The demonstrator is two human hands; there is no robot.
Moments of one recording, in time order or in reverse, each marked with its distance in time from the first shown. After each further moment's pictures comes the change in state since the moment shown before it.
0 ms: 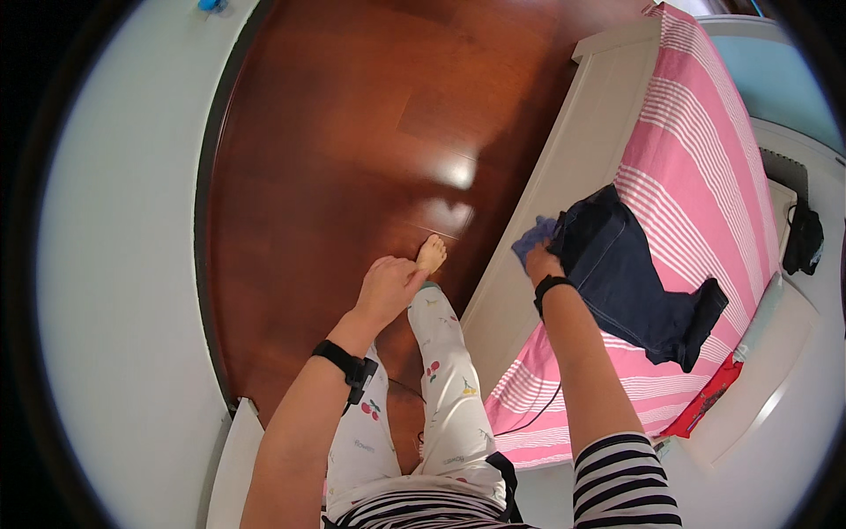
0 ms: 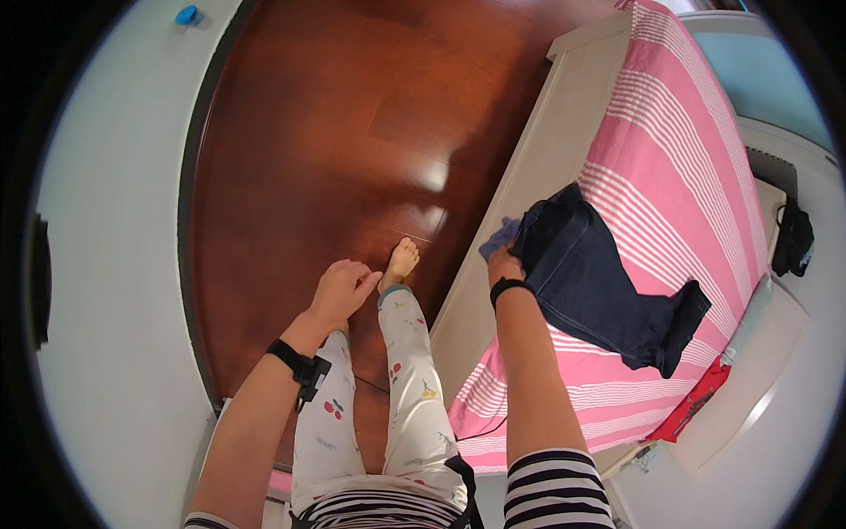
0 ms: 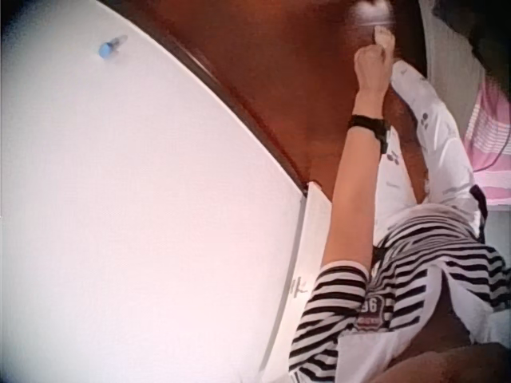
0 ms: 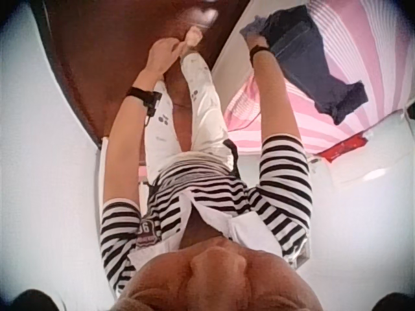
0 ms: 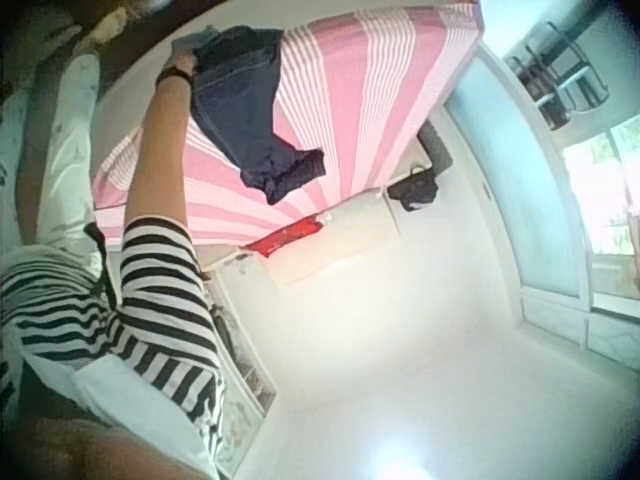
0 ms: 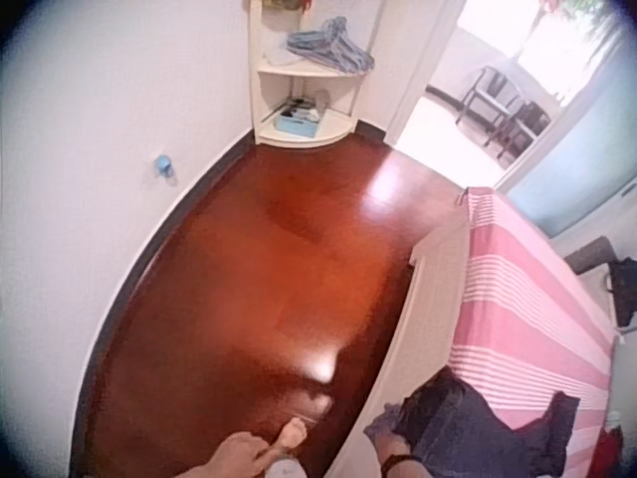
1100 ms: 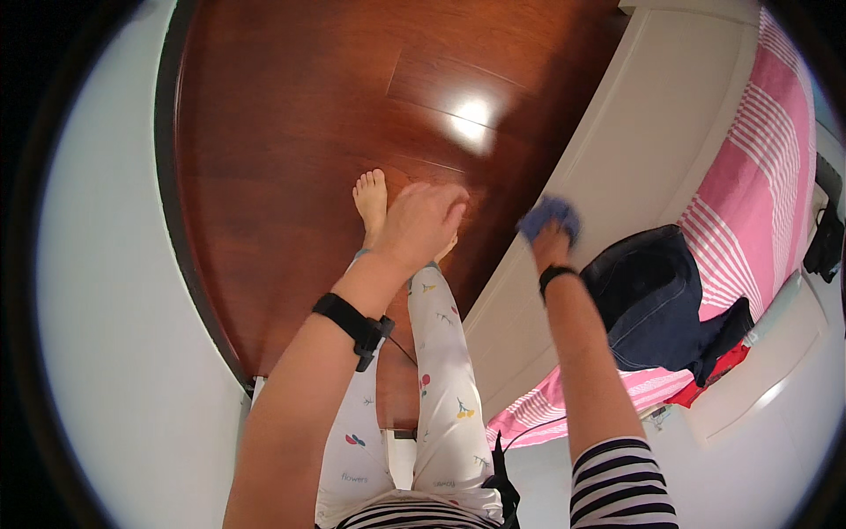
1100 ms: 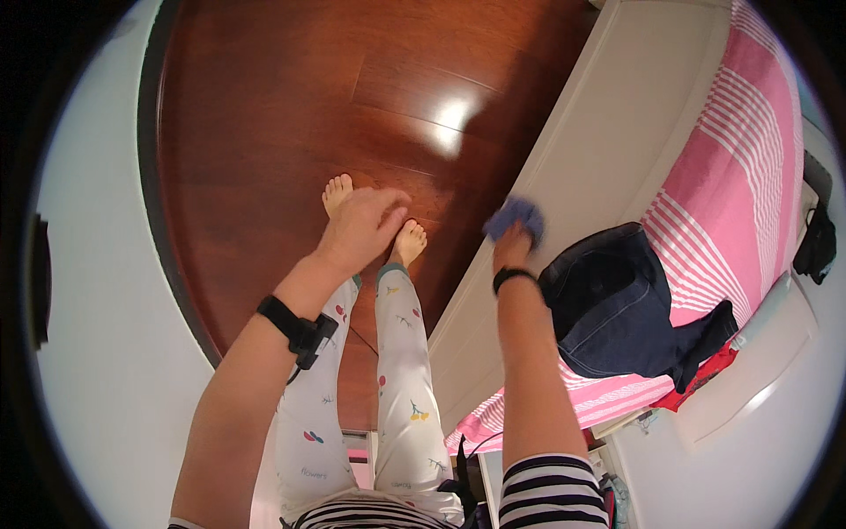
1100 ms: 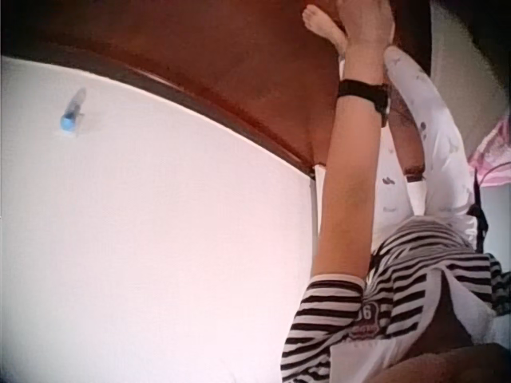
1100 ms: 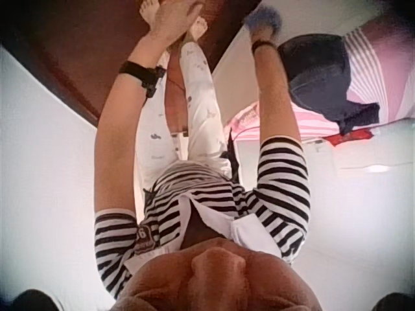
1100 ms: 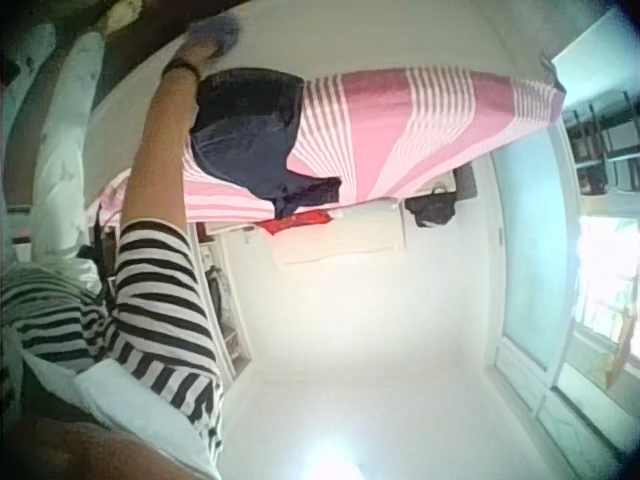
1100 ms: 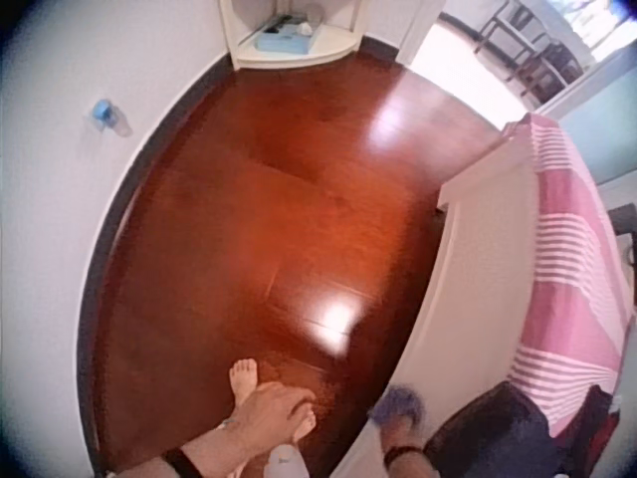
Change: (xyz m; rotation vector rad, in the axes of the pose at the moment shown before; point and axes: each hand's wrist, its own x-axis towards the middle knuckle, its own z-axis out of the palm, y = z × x) left_hand 0.177 -0.042 0.038 -0.081 -0.103 0.031; right_hand 0.107 -0.004 0.005 0.129 -0.106 0.110
